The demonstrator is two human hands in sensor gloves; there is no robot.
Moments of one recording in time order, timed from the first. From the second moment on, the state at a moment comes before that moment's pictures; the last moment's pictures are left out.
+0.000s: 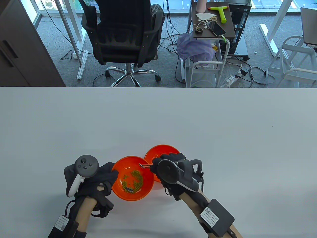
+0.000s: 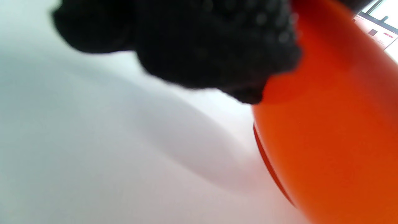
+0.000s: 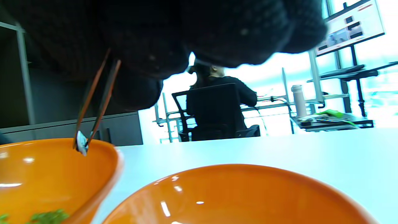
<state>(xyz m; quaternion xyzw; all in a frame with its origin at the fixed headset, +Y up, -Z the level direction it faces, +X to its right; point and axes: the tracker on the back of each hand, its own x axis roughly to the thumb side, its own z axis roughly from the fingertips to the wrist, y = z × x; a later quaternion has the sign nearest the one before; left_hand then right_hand) -0.255 -0.718 -0.251 -0.14 0.04 0.31 0.94 0.038 -0.658 -0.256 0.14 -0.12 0.97 0.15</state>
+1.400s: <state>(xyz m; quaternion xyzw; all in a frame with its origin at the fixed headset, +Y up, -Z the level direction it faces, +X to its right) -0.256 -0.717 -0.251 -0.14 0.04 0.31 0.94 0.051 -0.694 -0.276 0.08 -0.07 0.99 0.07</state>
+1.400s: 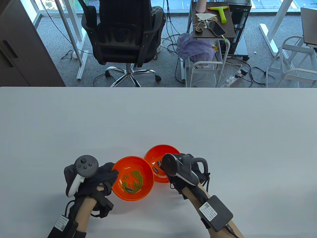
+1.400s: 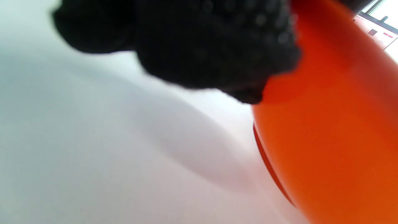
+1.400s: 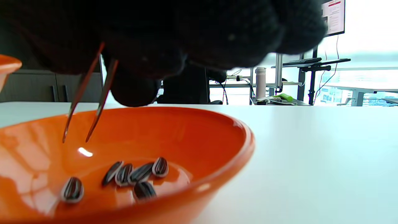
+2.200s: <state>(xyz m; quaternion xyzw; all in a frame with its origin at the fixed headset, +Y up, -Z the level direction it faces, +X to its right) -0.256 -0.717 -0.251 -0.14 0.04 0.31 0.94 -0.004 -0.674 -0.235 0.24 -0.03 0.96 0.12</state>
